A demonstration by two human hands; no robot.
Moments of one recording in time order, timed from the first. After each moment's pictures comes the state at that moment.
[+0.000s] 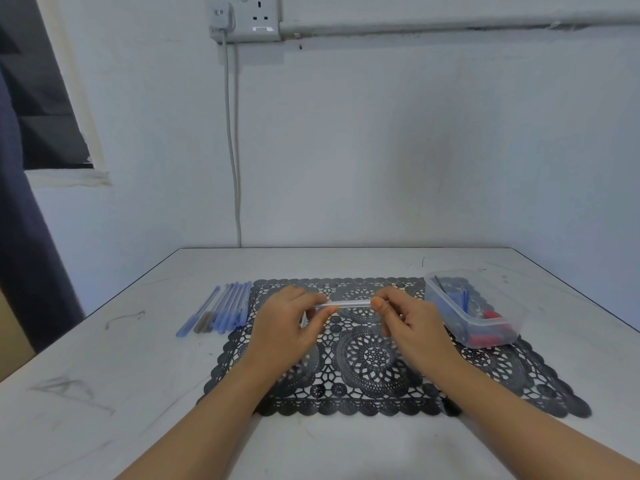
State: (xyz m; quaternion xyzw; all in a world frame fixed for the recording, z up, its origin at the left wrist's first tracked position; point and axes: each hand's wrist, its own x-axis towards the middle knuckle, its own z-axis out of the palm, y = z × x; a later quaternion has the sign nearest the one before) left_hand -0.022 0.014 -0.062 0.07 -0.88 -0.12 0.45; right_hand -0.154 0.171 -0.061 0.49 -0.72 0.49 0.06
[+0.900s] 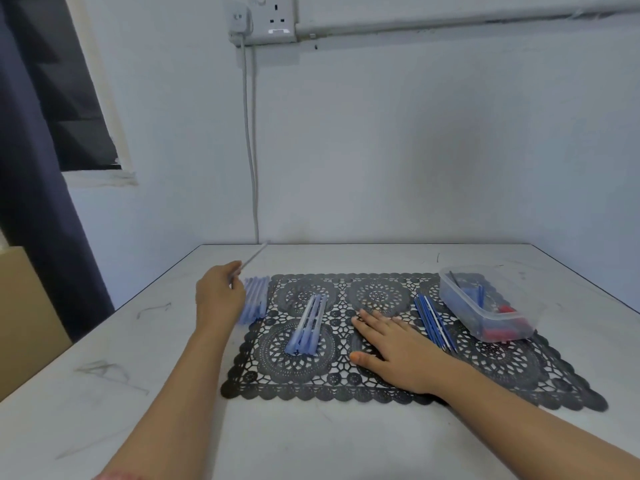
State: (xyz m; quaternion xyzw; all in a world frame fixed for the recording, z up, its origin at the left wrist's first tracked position) left_hand 0.021 -0.079 -0.053 0.40 -0.77 -0.20 0.46; right_hand -0.145 0.154 -0.087 0.60 -0.80 0.04 -0.02
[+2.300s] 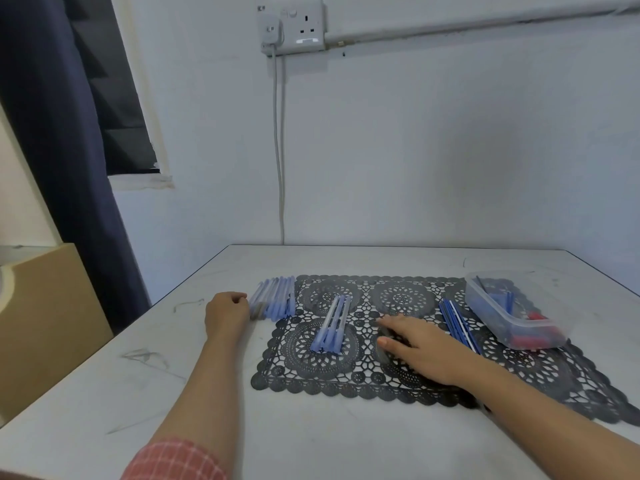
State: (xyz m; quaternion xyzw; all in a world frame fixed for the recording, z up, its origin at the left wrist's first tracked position) left_hand 0.049 -0.113 -0.088 0.53 -0.70 -0.29 0.39; right_hand -0.144 0.154 -0.070 0.58 -0.79 0.17 -0.07
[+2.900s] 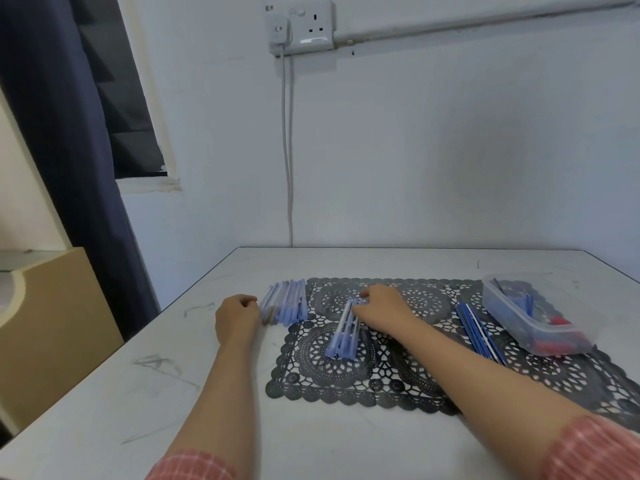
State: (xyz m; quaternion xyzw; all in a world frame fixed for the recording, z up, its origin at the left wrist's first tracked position) left_hand 0.047 -0.115 -0.089 0.53 -0.67 -0.31 0.41; right_hand -0.127 0.048 -0.053 0.44 -0.85 0.26 -0.10
